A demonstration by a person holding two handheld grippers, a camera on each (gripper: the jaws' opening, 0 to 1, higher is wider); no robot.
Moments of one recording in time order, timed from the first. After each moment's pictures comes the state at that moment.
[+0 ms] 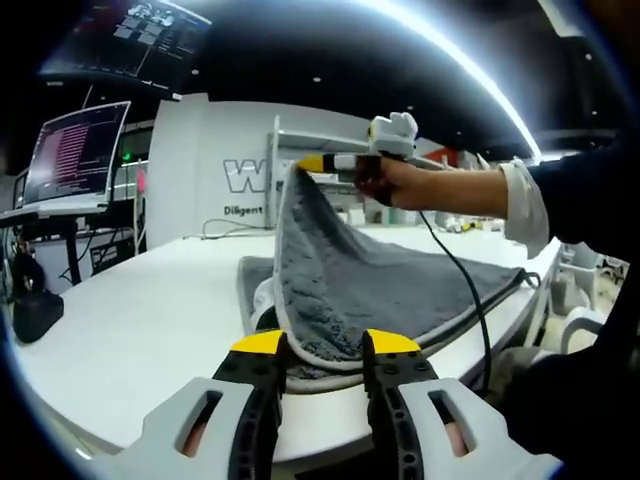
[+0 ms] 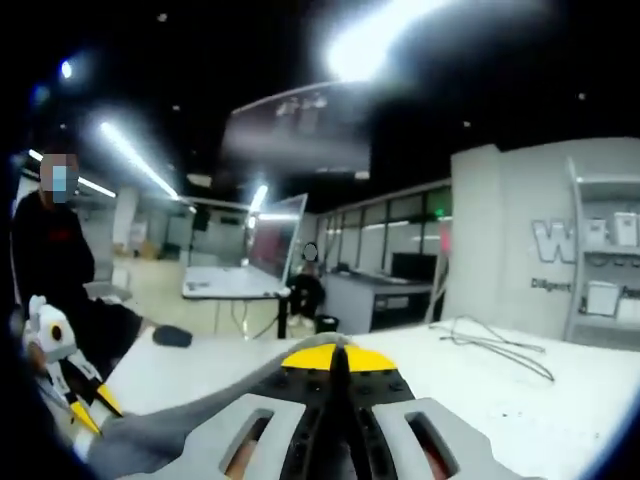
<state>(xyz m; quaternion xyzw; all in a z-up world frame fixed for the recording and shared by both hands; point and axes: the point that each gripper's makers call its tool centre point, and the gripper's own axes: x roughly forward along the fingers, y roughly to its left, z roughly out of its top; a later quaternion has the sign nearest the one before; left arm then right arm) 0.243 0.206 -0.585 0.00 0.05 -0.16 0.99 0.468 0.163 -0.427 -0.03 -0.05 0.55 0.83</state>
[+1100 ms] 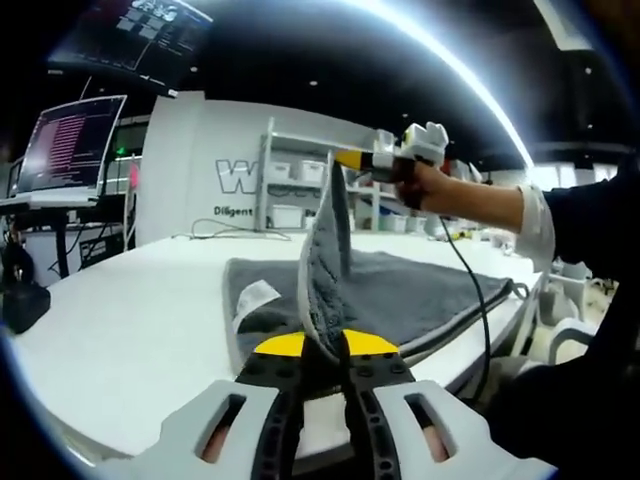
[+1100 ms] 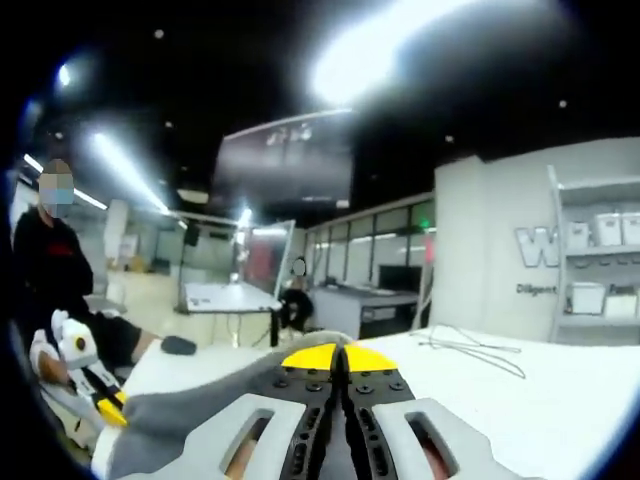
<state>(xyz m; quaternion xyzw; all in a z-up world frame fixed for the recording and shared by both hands) 0.243 0.194 -0.581 -0.02 0.04 -0.19 0.98 0.462 0.087 -0.408 -0.02 -0.06 0.51 0.86</state>
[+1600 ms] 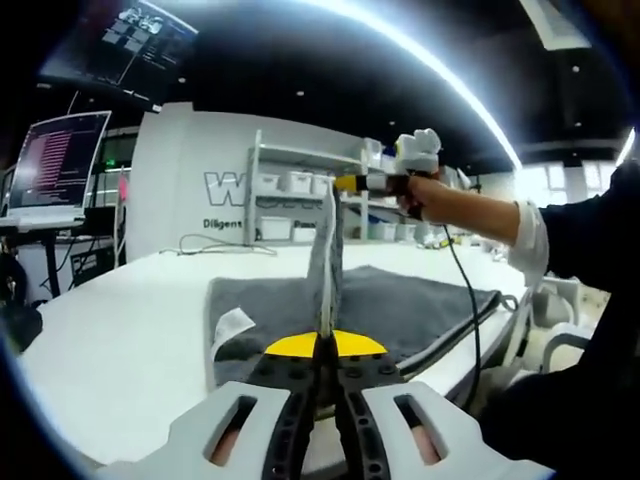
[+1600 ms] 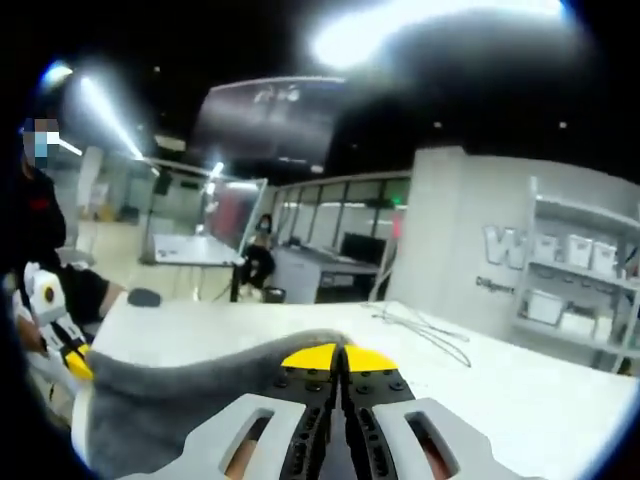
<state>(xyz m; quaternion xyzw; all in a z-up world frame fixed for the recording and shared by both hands) 0.239 0.172 -0.558 -0.01 0.01 -0.21 0.98 0.465 0.050 -0.416 -0.10 -0.03 0.44 0.89</state>
